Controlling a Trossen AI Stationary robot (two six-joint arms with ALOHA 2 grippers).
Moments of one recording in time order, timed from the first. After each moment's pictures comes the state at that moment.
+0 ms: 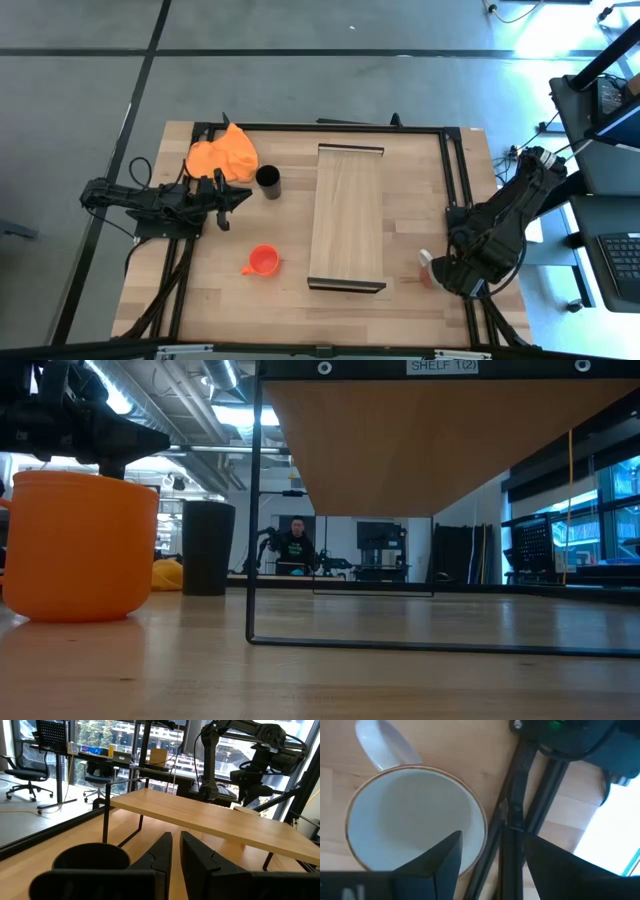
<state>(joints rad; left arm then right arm) -0.16 0.01 0.01 0.07 -0.44 -0.17 0.94 1.28 1.04 -1.44 -0.14 2.23</state>
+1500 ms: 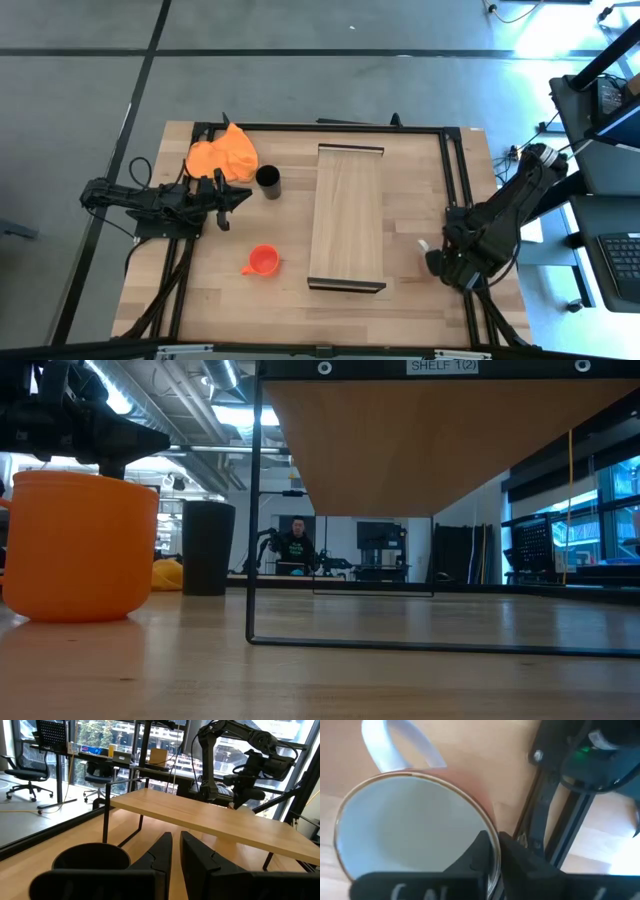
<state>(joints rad) -0.16 0.01 0.01 0.07 -0.44 -0.17 0.91 1.21 0.91 -1.34 -0.01 2.20</state>
